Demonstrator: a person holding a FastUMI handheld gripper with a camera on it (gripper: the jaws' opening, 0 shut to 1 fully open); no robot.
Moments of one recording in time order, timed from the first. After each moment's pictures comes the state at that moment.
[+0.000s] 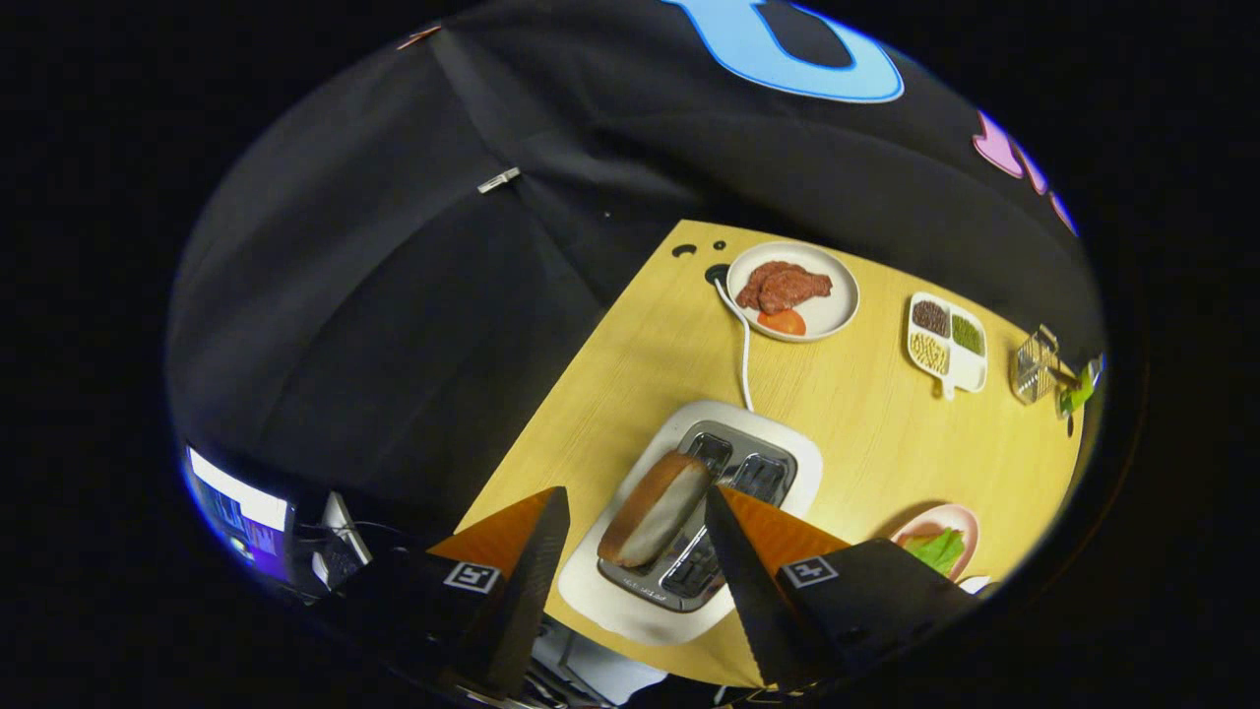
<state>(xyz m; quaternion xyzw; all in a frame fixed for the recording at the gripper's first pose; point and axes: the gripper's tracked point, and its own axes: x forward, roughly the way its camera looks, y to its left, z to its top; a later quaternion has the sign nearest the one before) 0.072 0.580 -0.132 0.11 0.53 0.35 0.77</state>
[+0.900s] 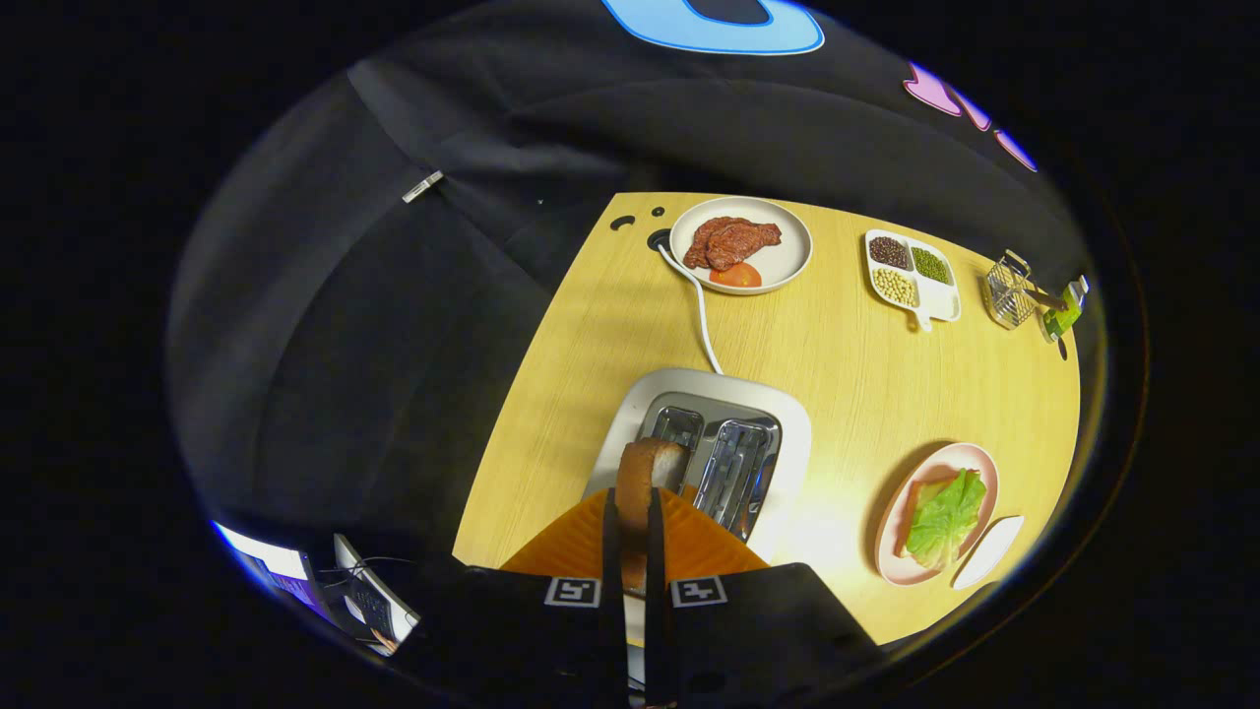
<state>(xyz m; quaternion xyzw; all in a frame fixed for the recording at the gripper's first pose) 0.070 0.572 -0.152 0.13 0.56 0.28 0.77</state>
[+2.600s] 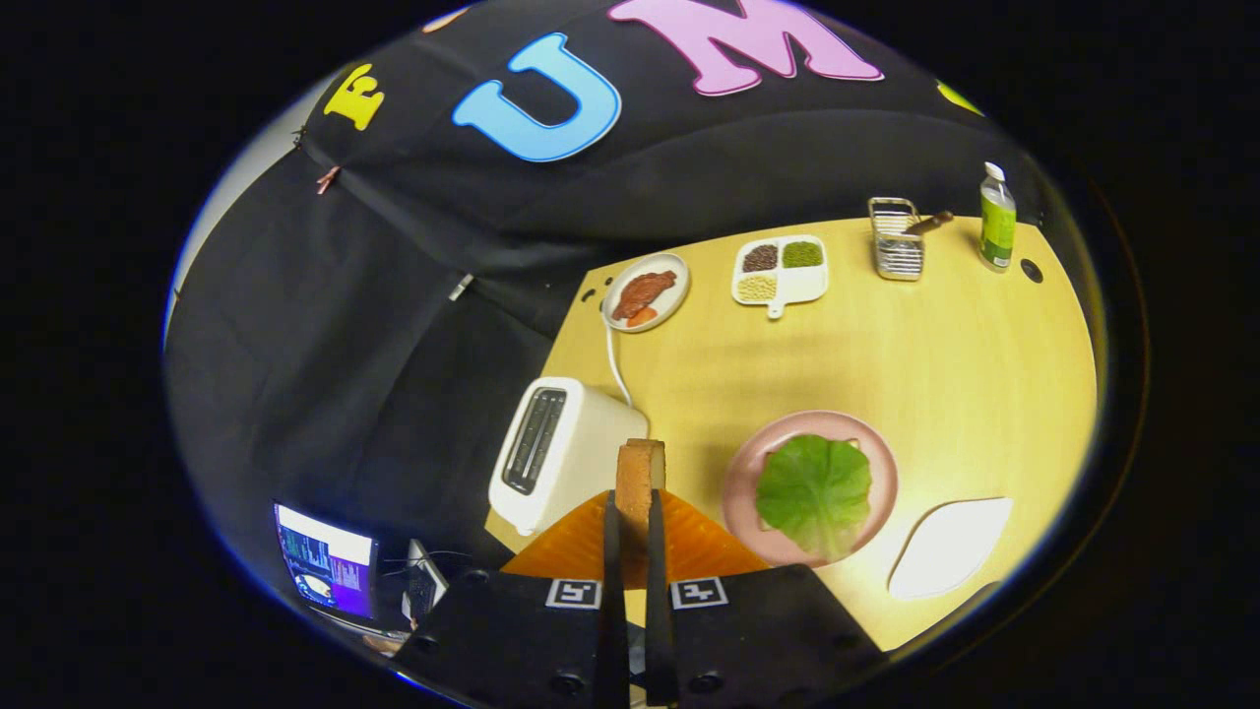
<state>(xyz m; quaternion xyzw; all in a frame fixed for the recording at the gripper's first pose) 0.061 0.278 -0.165 0.28 0.50 0.31 0.76</state>
